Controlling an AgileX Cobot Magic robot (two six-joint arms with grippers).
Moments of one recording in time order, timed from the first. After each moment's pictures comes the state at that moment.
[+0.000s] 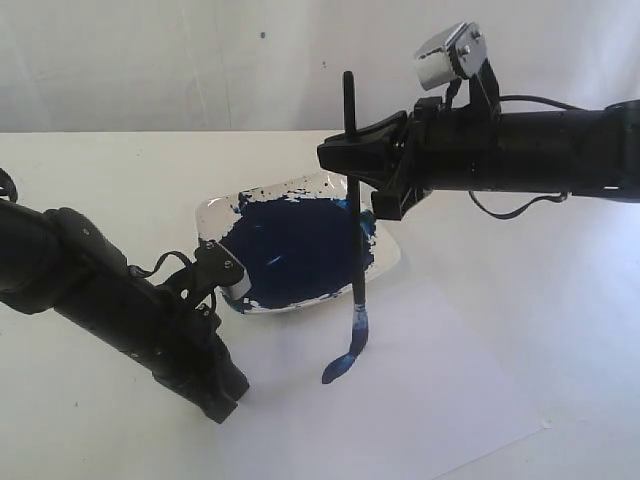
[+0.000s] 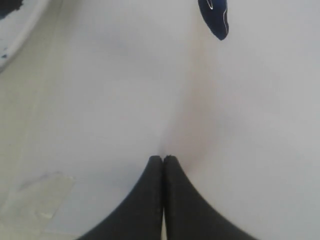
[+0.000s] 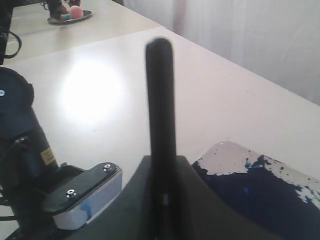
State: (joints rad) left arm -0.51 1.79 -0.82 -1.00 0.54 1.31; right arm 0.37 1.63 -0.95 1.74 0.93 -2.09
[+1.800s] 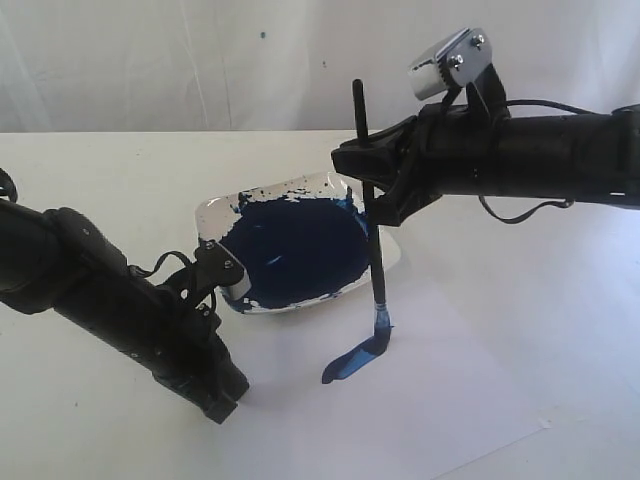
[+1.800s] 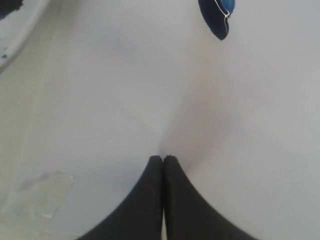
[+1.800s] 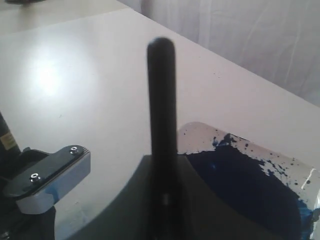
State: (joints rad) left arm -0.51 1.79 -0.82 -1.00 0.54 1.31; right arm 0.38 1.60 -0.92 1.75 0.80 -2.12
